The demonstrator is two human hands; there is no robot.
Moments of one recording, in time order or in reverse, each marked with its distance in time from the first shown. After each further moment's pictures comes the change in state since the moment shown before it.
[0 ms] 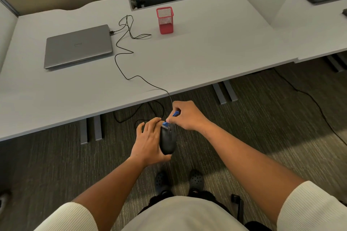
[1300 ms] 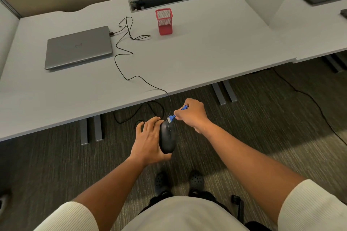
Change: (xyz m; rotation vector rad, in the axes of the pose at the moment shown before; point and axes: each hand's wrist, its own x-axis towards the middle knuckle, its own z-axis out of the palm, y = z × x) left_hand -0.002 0.007 -0.003 0.019 0.039 -0.014; right_hand -0.003 0.006 -0.002 0.247 0.237 0.299
